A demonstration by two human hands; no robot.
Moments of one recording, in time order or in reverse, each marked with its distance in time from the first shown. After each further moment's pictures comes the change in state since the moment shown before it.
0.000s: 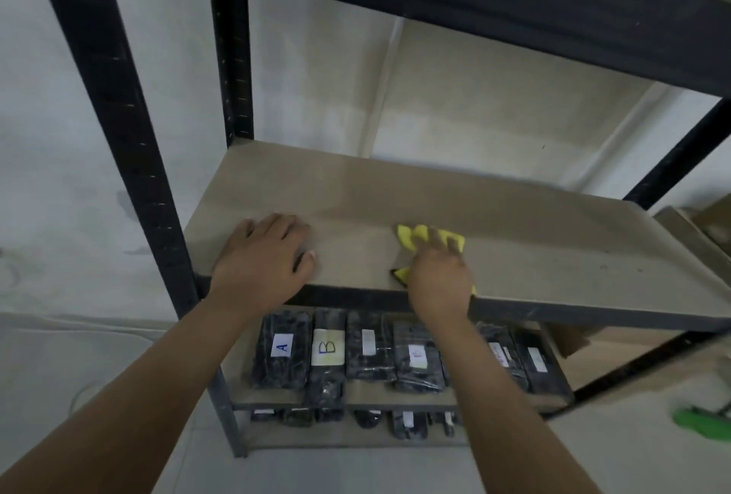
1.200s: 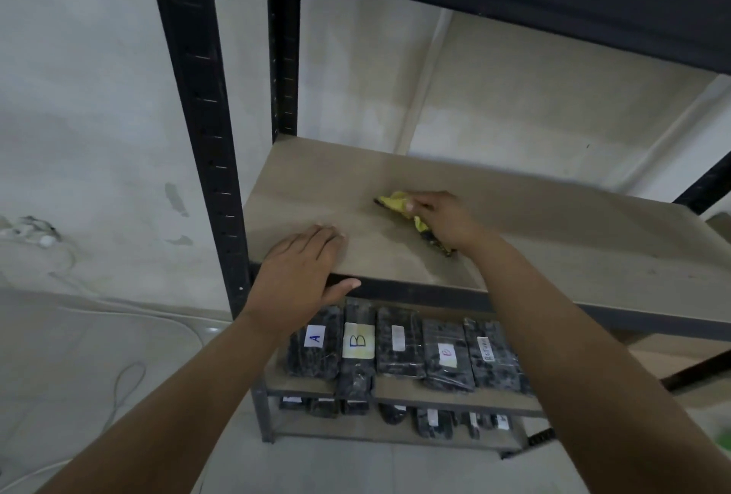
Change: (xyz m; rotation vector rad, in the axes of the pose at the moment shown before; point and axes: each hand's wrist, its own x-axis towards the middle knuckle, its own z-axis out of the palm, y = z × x) left_hand -0.036 -0.006 0.001 0.088 0.104 0.112; right_hand 0.073 -0.033 -0.026 0.526 -0.336 -0.347
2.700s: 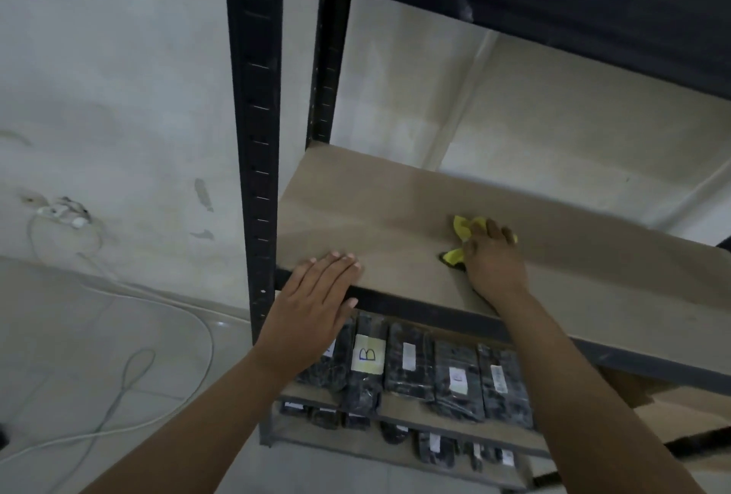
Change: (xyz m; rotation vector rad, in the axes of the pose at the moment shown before) left_hand -0.031 0.001 0.036 0.018 0.137 -0.061; right_hand -0.008 0.049 0.023 -0.460 0.209 0.240
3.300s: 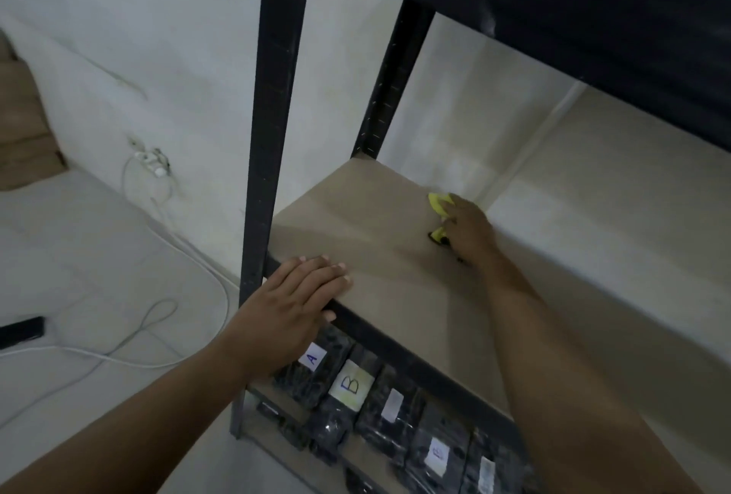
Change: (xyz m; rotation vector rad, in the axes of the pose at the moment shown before) left_hand 0.001 0.014 0.003 0.112 0.018 -0.116; right_hand 0.146 -0.056 0.007 0.143 -0.155 -0.475
